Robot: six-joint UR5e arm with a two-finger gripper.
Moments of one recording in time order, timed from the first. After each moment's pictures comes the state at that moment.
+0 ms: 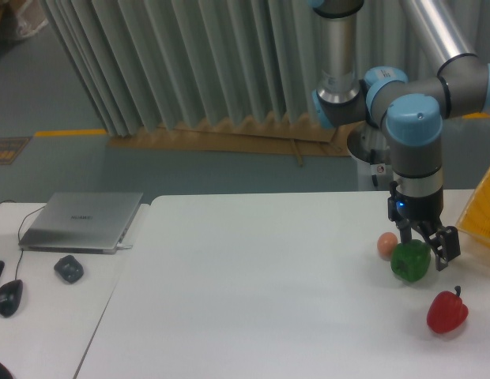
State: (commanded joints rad) arm 2.38 -1.82 -1.58 -1.18 1.62 1.18
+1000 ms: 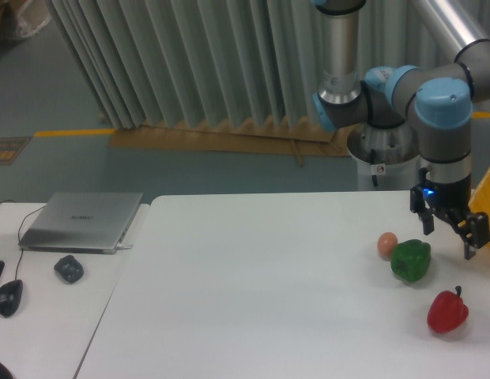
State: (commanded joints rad) arm 2.49 -1.76 -1.63 -1.18 1.62 1.23
